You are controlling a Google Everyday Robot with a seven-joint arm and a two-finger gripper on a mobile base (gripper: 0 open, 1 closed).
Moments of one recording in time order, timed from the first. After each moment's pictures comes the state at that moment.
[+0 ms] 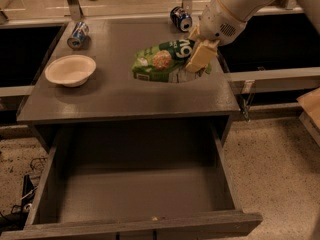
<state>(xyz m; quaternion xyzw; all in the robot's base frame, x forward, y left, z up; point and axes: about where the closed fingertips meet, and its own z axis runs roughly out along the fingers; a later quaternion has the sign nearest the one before) 0.599 -0.085 0.931 -0.68 0.68 0.13 0.23</state>
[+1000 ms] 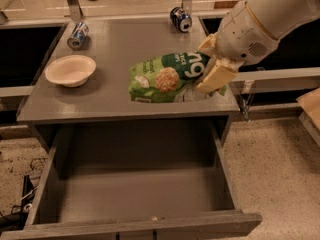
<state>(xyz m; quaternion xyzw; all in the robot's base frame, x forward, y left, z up) 0.494 -0.084 0.961 -0.70 0.65 0.12 0.27</state>
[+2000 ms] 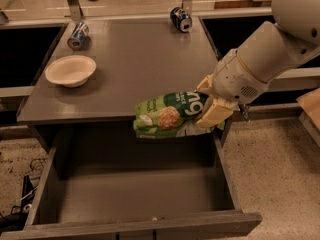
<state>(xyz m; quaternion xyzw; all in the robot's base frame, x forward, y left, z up) 0.465 -0.094 0.886 -0.69 0.67 0.14 0.23</state>
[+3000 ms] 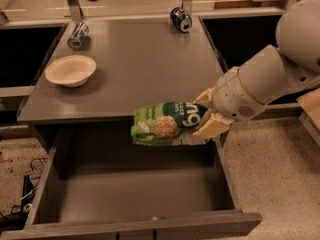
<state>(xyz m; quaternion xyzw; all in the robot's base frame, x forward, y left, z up) 0.453 -0.087 0.865 -0.67 0.68 0.15 0.26</state>
